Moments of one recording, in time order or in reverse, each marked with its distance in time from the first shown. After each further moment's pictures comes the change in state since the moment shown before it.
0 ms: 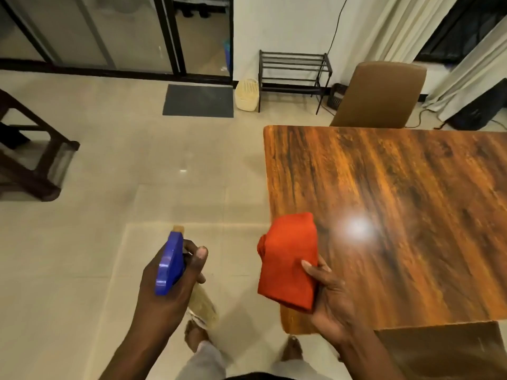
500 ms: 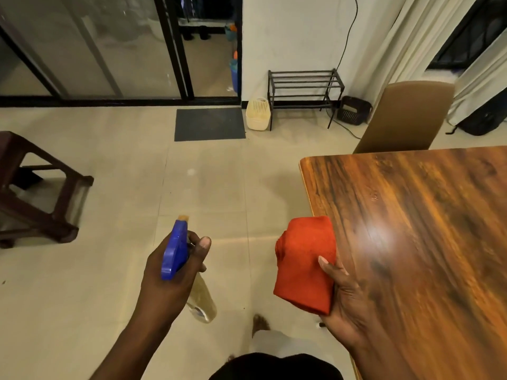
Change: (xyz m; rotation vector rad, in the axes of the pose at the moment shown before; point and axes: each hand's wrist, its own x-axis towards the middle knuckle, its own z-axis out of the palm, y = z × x) left_hand 0.196 0.032 -0.121 0.044 -0.050 0.025; right_hand 0.095 0.019 0.172 0.103 0.082 -0.115
